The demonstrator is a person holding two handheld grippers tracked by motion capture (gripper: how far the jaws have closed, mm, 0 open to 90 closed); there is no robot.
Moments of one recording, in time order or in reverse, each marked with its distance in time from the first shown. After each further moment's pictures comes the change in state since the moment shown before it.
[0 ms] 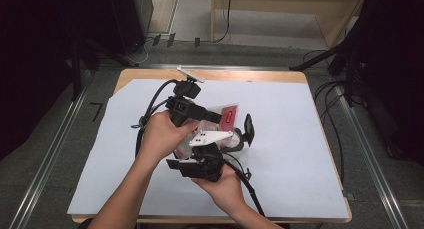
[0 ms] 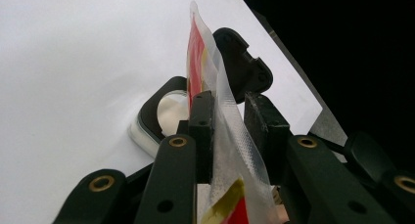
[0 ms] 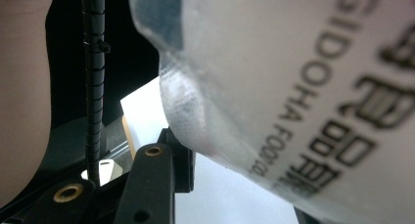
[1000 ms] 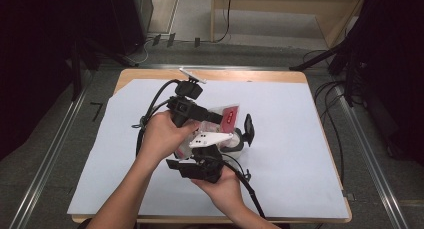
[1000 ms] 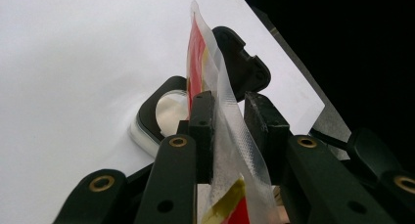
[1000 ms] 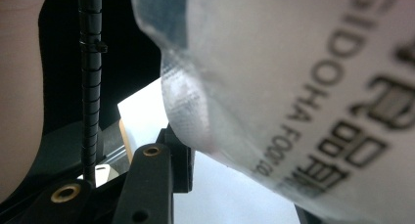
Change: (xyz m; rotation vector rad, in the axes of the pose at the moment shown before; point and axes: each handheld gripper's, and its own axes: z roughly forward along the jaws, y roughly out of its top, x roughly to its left) left arm -0.005 0.001 0.000 0.013 0.008 0.024; right arm 0.002 -0.003 0.000 -0.021 -0.012 -0.002
